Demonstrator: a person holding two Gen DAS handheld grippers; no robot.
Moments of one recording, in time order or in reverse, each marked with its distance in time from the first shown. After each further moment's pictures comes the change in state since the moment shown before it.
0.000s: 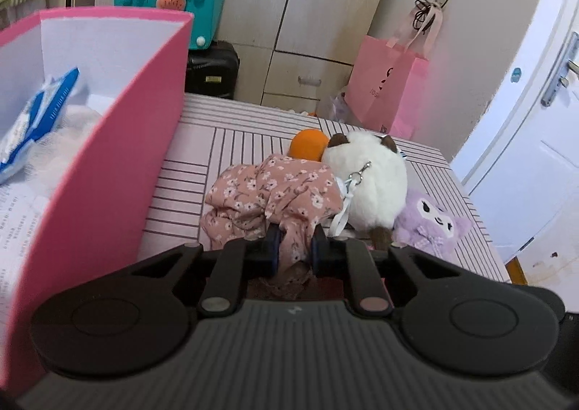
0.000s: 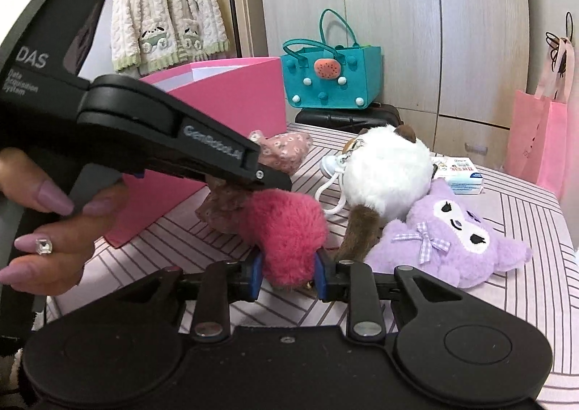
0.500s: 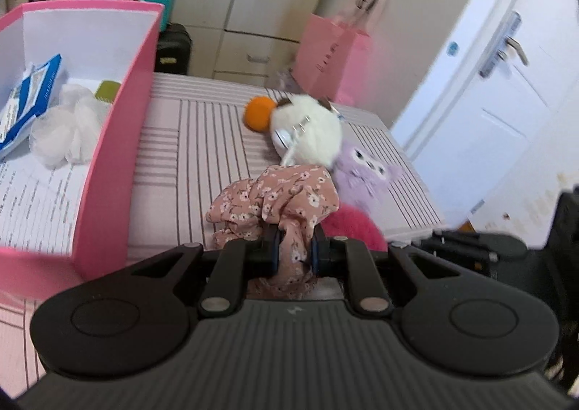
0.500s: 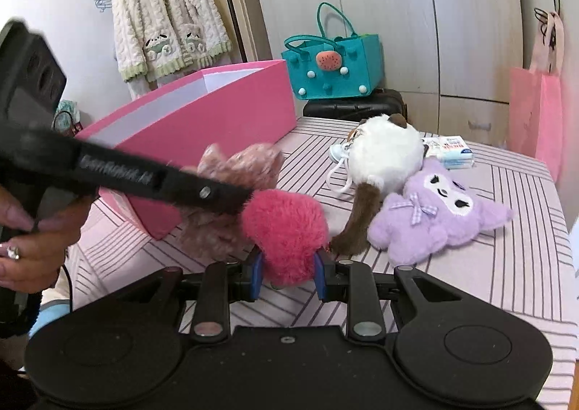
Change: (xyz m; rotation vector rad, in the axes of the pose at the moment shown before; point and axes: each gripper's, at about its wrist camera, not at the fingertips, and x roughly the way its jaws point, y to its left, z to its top) left arm -0.054 0.006 -0.020 0.053 0.099 -0.192; right arm -0.038 0.001 0.000 0.095 0.038 0.055
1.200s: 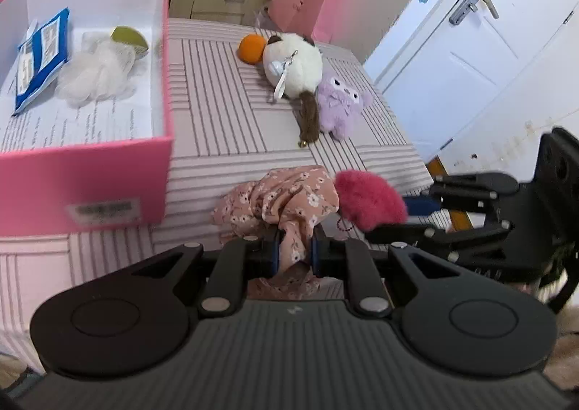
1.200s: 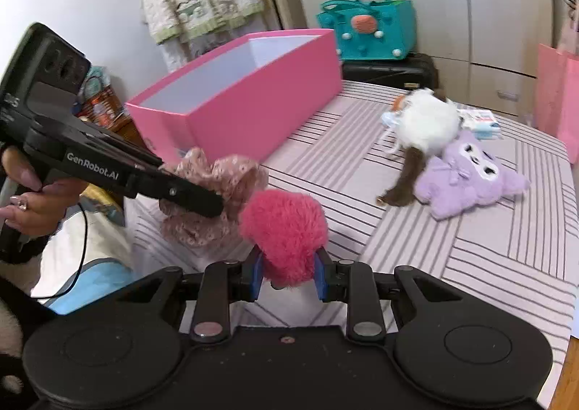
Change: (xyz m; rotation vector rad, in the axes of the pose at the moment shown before) left arm -0.061 0.027 -0.013 0.011 0.231 -0.101; right arm -0.038 0.036 0.003 -0.027 0.171 0.101
